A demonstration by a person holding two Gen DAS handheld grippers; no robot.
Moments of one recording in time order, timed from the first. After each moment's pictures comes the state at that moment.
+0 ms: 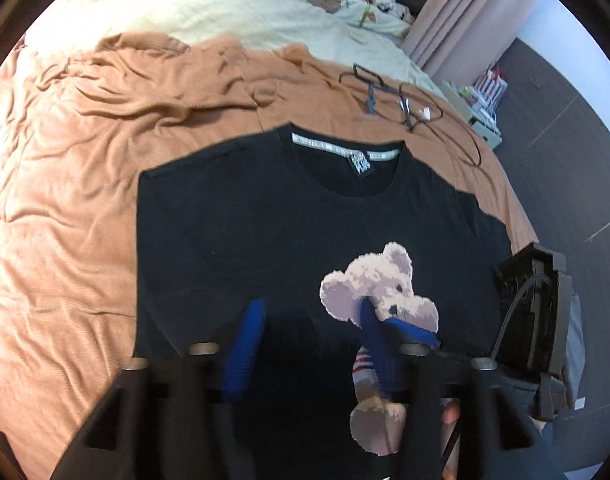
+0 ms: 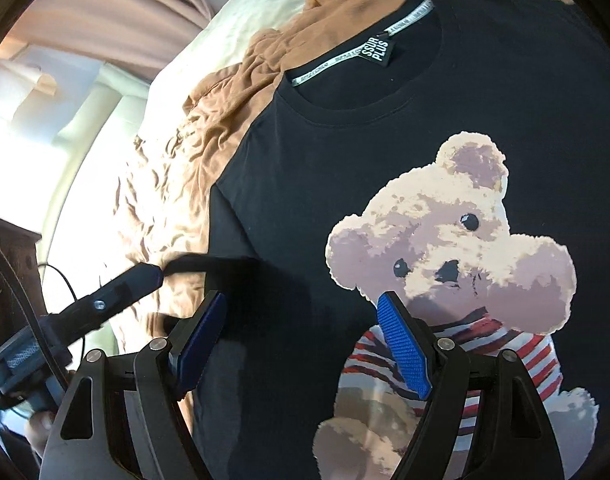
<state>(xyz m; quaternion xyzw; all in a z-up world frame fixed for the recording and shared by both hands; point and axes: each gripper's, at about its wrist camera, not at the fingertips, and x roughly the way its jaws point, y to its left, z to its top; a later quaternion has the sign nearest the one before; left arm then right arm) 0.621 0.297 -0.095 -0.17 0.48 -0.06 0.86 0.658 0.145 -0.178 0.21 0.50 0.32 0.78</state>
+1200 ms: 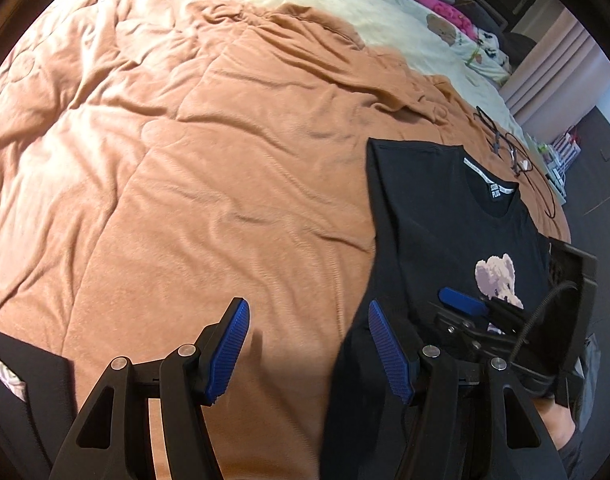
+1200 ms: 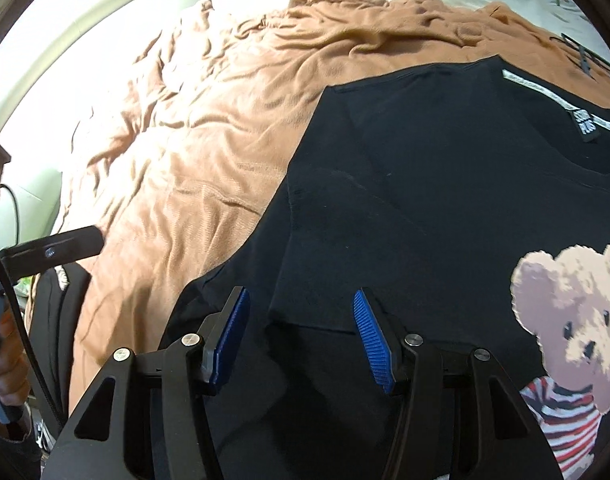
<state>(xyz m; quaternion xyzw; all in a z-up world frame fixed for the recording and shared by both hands) 0.508 0.455 -0.128 -0.24 0.49 0.09 0.83 0.619 0.307 -0.195 -0.05 0.49 0.38 0.78</state>
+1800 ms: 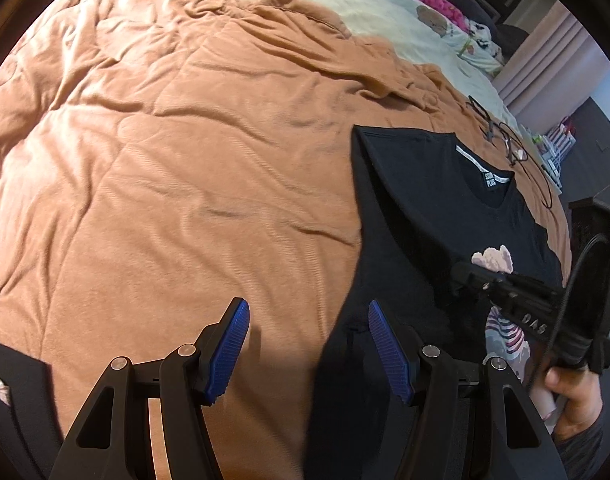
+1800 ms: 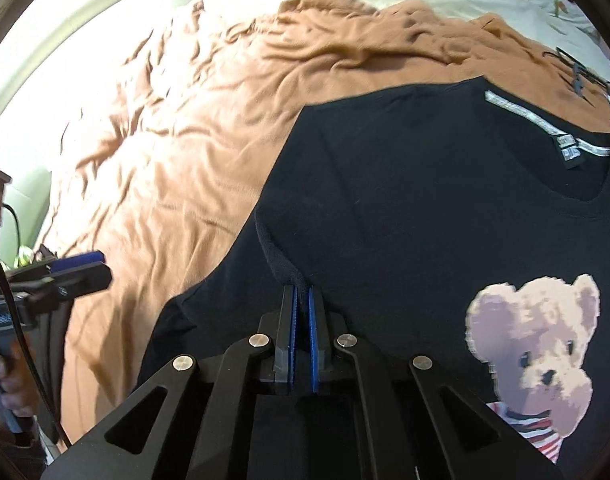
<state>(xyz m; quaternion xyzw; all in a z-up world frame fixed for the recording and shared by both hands) 0.528 0.435 -0.139 -0.23 0.50 0.07 0.83 0.640 0.287 -0.171 -0.06 0.48 0.37 0.80</state>
